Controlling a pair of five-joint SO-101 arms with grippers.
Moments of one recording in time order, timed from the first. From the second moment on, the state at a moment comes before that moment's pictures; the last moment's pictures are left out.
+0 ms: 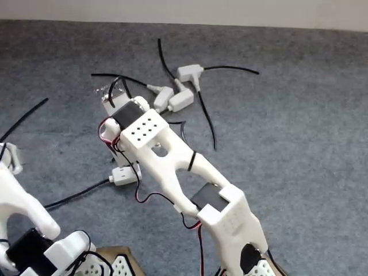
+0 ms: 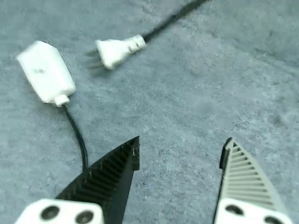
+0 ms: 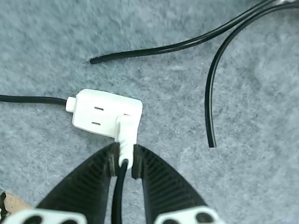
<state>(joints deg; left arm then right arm) -54.0 -14.7 32.0 53.1 -23.0 -51.0 31.3 -32.5 92.4 -12.3</state>
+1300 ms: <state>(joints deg) -54.2 -14.6 24.7 60.5 -23.0 -53.2 41.2 -31.2 88.8 -10.2</state>
